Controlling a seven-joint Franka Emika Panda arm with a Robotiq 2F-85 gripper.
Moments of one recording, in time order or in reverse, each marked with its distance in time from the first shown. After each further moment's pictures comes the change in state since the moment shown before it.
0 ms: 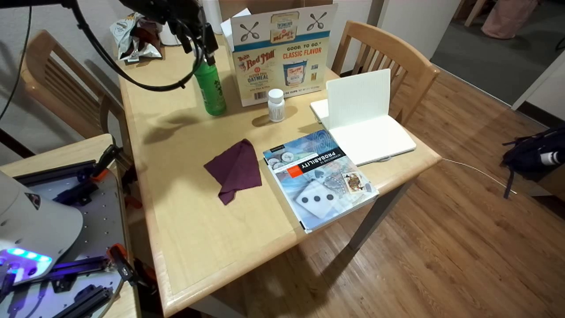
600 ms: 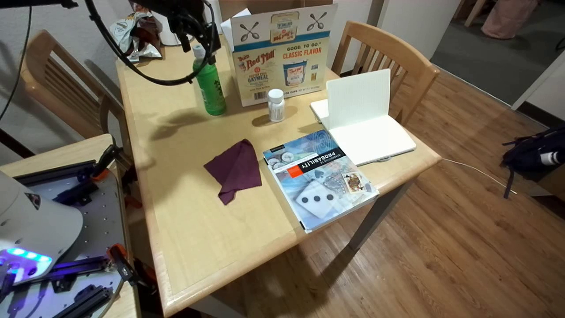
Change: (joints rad) arm 0.000 0.051 -0.009 0.082 0.029 -0.109 -0.098
